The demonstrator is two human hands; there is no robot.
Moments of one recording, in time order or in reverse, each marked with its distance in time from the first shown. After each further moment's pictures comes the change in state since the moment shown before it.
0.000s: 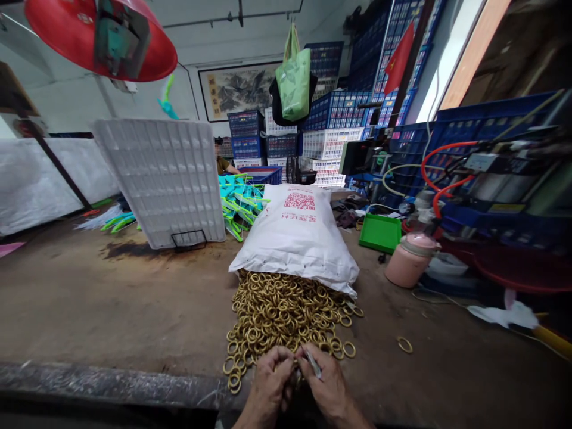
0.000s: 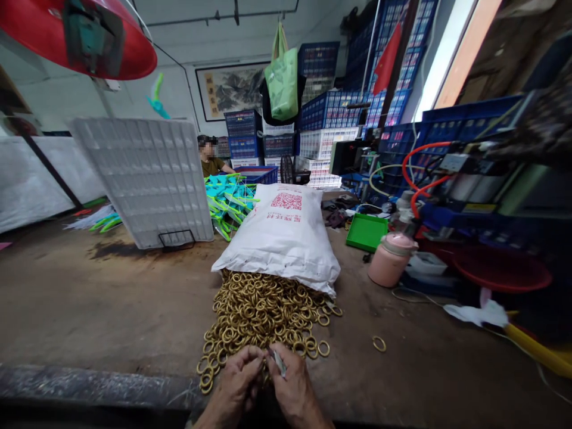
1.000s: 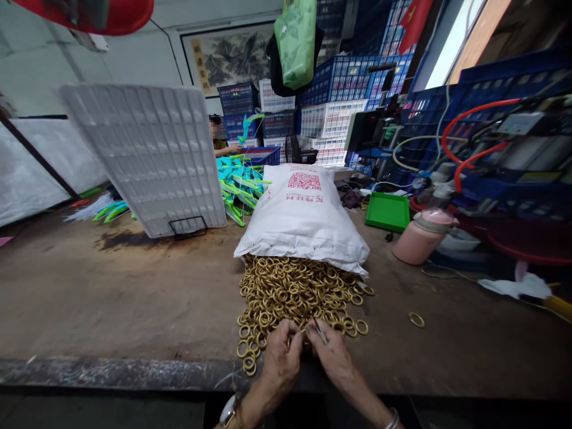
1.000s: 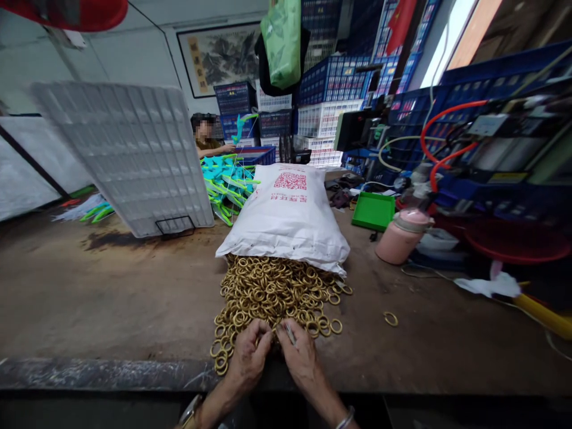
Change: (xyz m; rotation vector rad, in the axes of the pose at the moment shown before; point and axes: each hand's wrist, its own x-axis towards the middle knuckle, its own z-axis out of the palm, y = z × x) left_hand 0.011 0.007 -0.015 0.464 0.094 0.413; right_hand 0.012 0.004 0.019 0.106 0.077 0.276
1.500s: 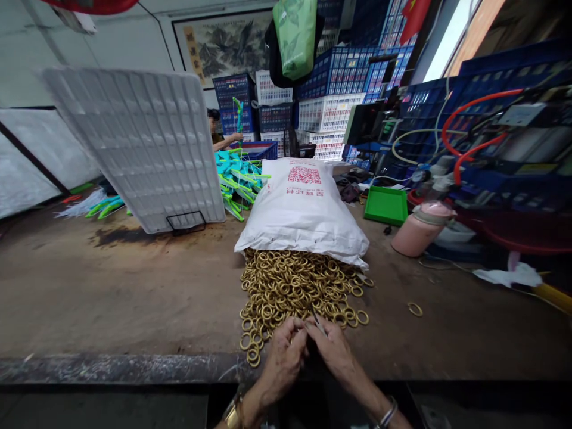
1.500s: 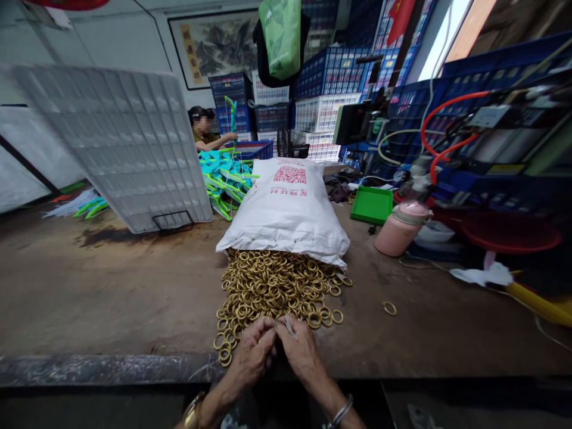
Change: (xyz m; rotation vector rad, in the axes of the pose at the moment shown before) left_hand -0.006 -0.010 -0.001 -0.380 -0.201 -0.276; right_hand -0.005 -0.014 0.005 0.093 -0.041 0.049
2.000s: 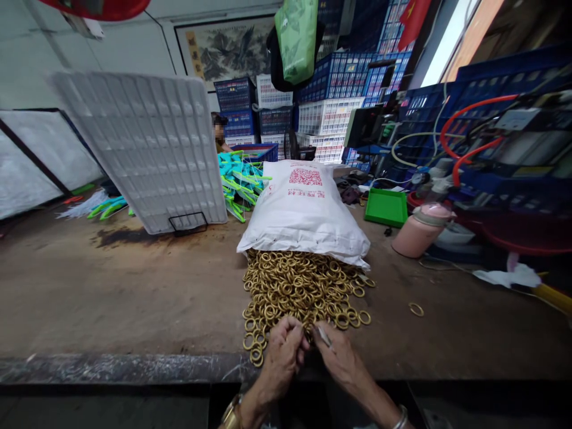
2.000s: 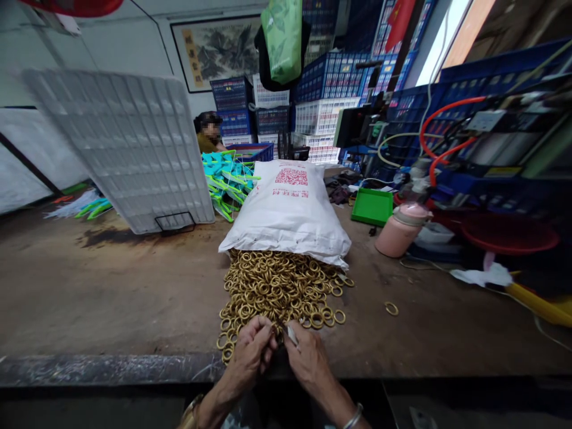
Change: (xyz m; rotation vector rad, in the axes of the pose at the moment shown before) left_hand -0.008 0.009 -0.004 -0.096 0.038 -0.034; right_hand -0.011 0.010 -0.004 -0.368 0.012 -0.102
